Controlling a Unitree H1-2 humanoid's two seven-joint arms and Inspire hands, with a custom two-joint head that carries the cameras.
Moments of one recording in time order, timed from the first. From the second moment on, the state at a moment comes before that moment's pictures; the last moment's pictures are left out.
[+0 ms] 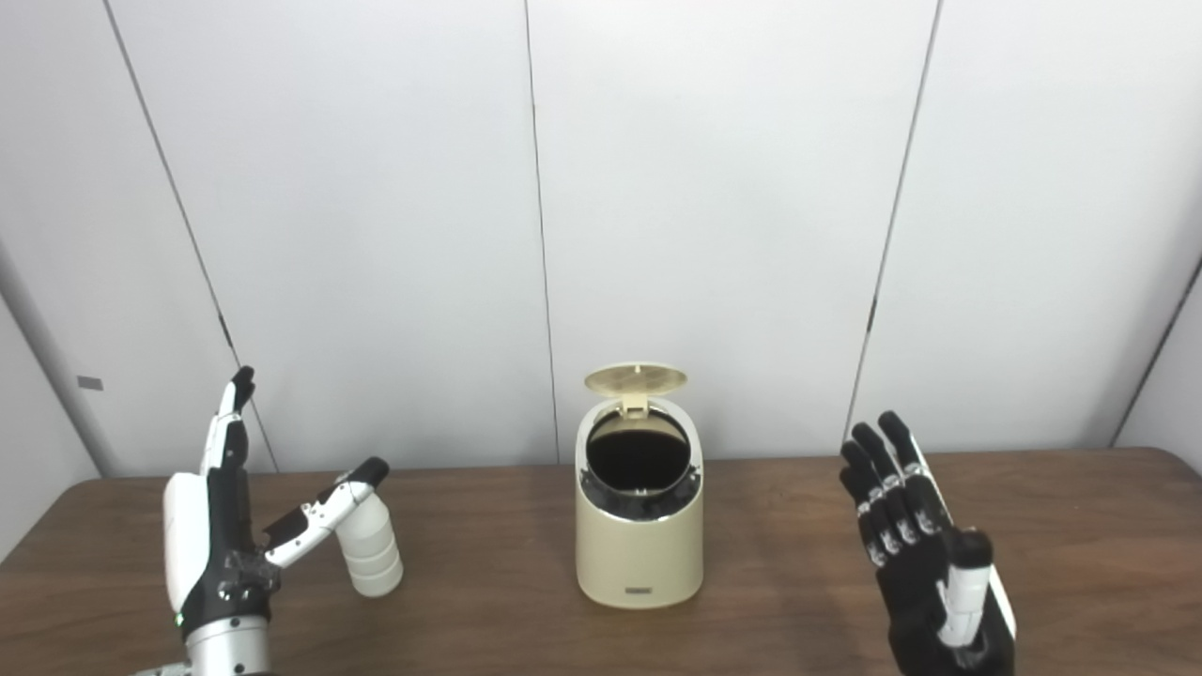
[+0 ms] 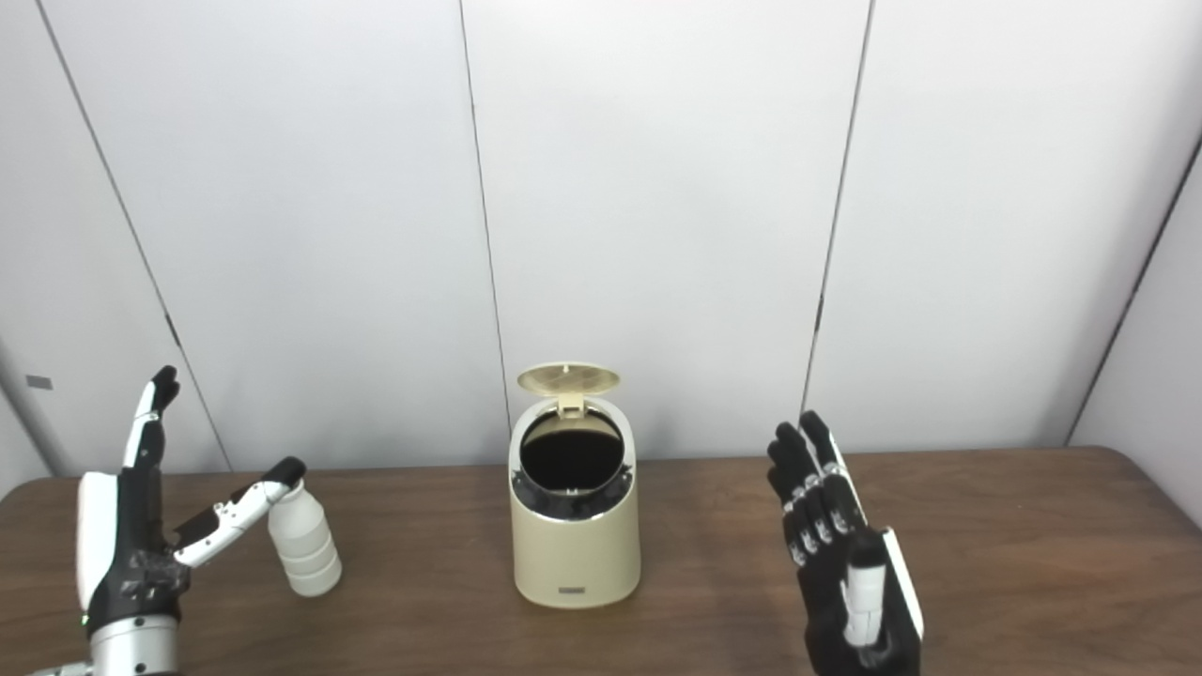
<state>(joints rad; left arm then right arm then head) -0.29 0.09 0.20 -0.18 0.45 0.15 0.21 -0.10 -0.03 -0.10 -0.18 0.32 -0.14 0.13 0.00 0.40</state>
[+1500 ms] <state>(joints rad) -0.26 0.11 0.08 -0.04 0.27 0.26 0.17 -0.09 -0.05 -0.11 -0.11 0.35 -0.19 0.15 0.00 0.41</state>
